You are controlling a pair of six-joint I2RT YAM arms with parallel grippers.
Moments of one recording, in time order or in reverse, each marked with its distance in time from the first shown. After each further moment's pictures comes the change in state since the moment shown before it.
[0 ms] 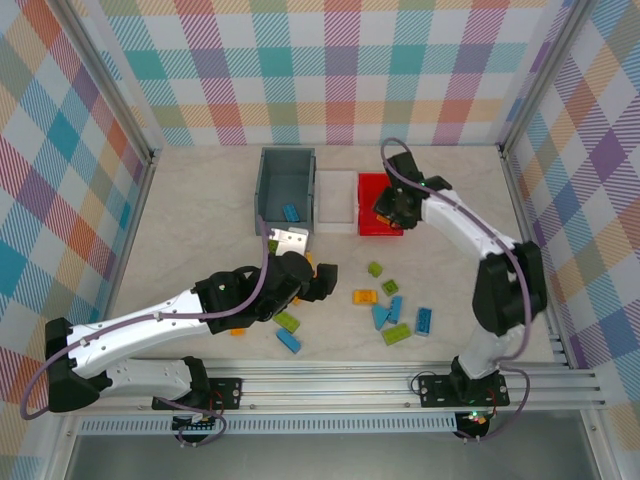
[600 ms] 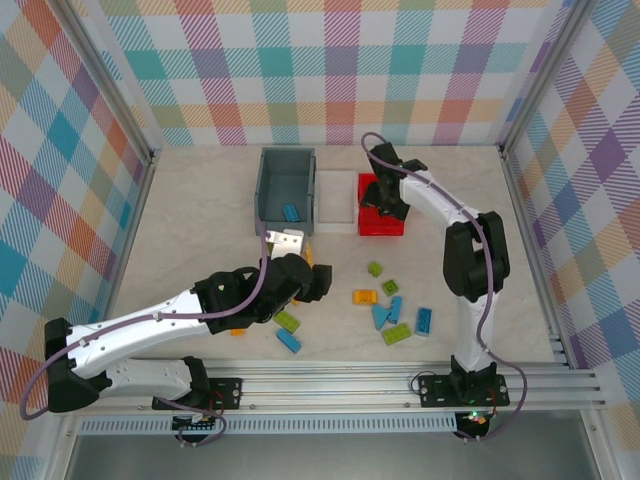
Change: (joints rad) left arm 0.004 -0.002 0.002 -0.100 -0.049 -0.068; right arm 0.001 0.245 0.262 -0.125 0.037 -0.074
